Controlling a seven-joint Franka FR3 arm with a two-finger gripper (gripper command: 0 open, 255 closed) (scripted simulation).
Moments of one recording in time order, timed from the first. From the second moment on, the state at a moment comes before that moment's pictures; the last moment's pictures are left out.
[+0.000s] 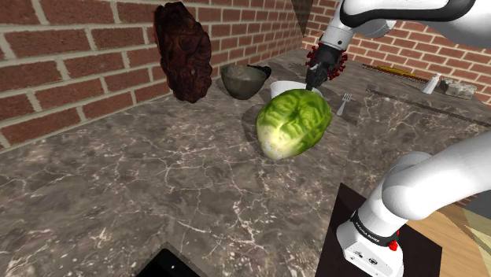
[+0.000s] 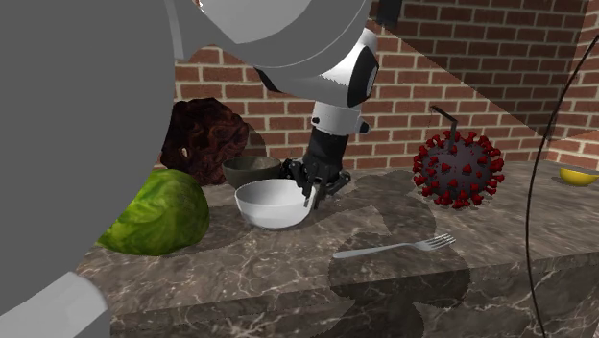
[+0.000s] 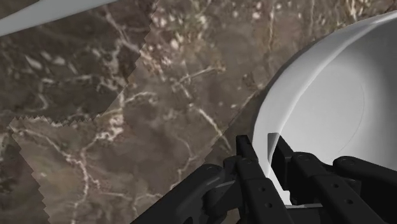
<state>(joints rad) 0.00 -0.49 -0.27 -2.18 0.11 1.73 -0.19</state>
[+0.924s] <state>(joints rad) 0.01 -0.45 -0.26 -1.97 0.12 1.55 -0.17</state>
